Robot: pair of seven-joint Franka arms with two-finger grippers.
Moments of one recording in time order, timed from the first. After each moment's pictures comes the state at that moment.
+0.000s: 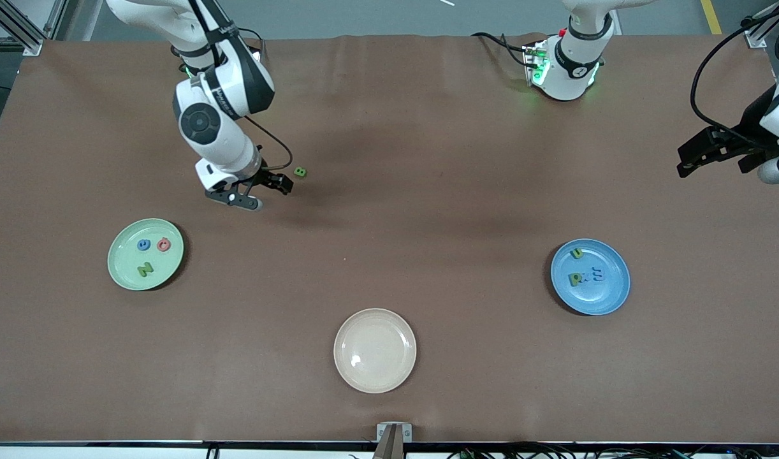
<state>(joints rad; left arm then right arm) 0.14 0.01 -0.23 -1.51 0.04 1.55 -0.13 0.46 0.06 0.02 -2.46 0.11 2.45 0.68</state>
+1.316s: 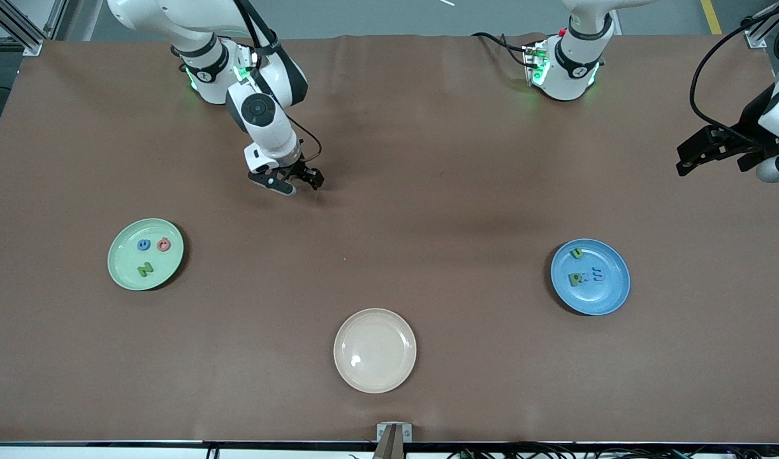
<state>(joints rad) 0.14 0.01 -0.23 -1.52 0.04 1.55 -0.13 0.67 0.23 0.00 -2.58 0.11 2.81 0.96</state>
